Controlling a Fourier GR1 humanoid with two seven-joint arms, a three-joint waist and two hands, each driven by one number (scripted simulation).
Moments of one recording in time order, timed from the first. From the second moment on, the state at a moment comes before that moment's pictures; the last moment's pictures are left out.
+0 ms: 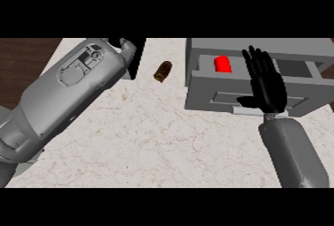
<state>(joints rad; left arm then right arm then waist) -1.23 0.35 -0.63 -0.94 0.56 0.79 0.22 -0.50 -0.19 -0.04 -1.04 1.19 -0.46 -0.11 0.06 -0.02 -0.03</state>
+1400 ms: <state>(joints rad) -0.88 0.52 -0.61 -1.31 0.49 0.76 0.25 -1.04 -0.23 -0.23 -0.30 1.23 -0.72 -0.10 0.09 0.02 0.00</state>
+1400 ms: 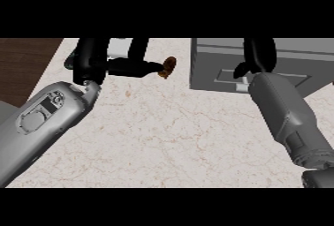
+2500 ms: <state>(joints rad) -0.73 0.55 -0.57 -1.39 0.46 0.75 0.20 -1.15 -0.15 -0.55 -0.29 0.85 -0.53 -0.45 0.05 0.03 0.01</state>
